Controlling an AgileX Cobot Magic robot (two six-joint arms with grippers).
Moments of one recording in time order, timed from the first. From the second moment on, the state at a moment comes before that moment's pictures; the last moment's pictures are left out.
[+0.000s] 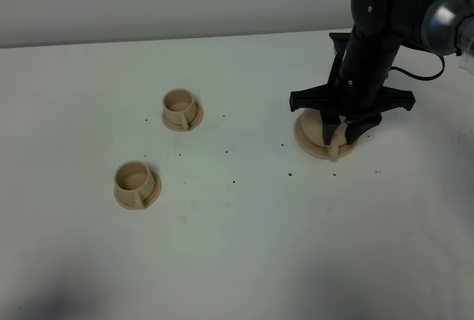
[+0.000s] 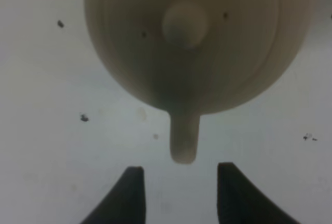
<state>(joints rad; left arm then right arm) 0.13 -0.01 -0.50 -0.05 1.04 0.01 0.48 2.16 -1.71 0.13 1.15 0.30</state>
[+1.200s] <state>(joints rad) 0.13 -0.01 -0.50 -0.05 1.04 0.01 0.48 2.22 -1.72 0.11 1.10 0.30</state>
